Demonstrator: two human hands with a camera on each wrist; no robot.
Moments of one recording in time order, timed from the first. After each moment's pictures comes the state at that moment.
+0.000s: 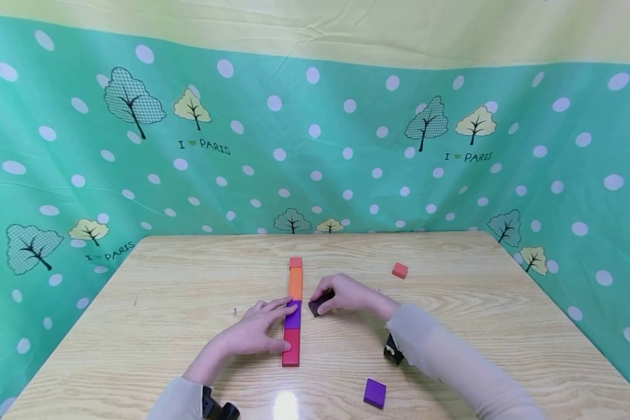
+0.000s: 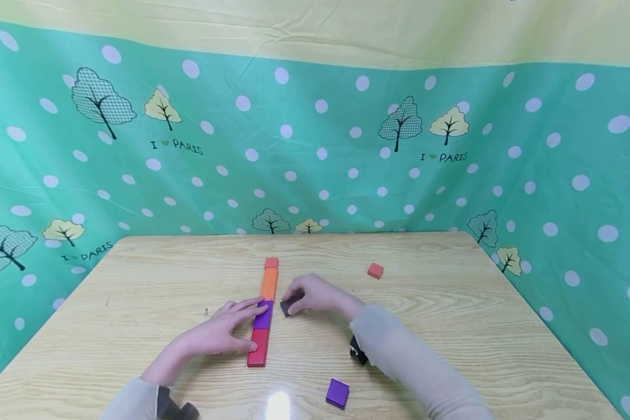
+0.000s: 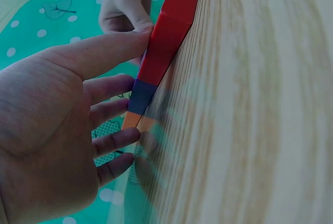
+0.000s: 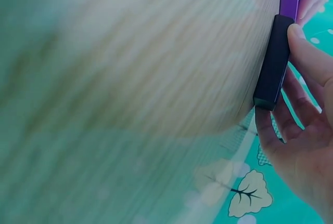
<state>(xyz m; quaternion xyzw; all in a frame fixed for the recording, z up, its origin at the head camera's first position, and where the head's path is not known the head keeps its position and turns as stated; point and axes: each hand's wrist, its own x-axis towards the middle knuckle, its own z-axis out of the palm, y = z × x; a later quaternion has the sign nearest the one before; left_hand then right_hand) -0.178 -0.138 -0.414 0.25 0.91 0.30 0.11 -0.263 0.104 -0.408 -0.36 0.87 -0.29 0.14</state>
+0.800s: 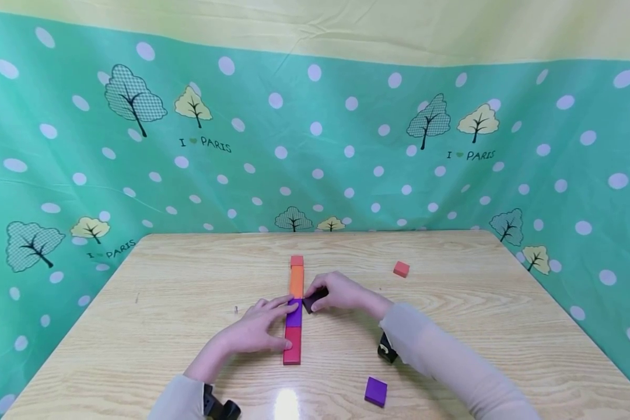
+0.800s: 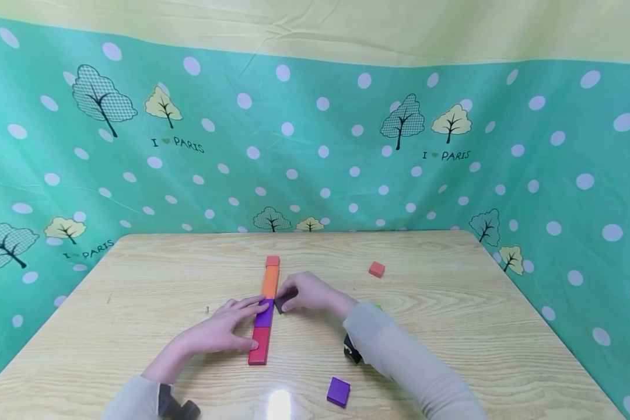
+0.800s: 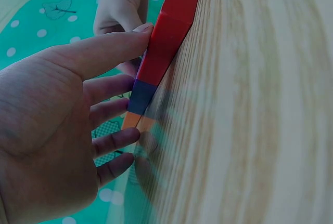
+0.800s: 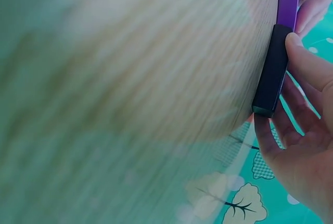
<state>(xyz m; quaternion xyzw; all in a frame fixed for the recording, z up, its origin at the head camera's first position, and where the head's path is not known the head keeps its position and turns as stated) -0.179 -0.138 -0.416 0.25 0.92 0.29 0.11 -0.264 0.088 -0.409 -0.36 0.88 -0.28 0.12</state>
